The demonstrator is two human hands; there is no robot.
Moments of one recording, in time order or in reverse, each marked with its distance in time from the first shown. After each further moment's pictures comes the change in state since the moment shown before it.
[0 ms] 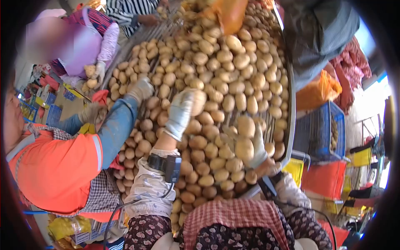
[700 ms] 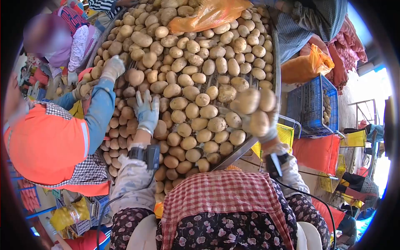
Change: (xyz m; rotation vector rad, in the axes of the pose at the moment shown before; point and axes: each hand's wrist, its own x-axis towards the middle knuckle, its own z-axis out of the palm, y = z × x) left_hand -0.122 -0.054 -0.045 1.330 0.265 -0.210; right_hand -0.086 -0.001 0.002 -1.084 -0.011 -0.866
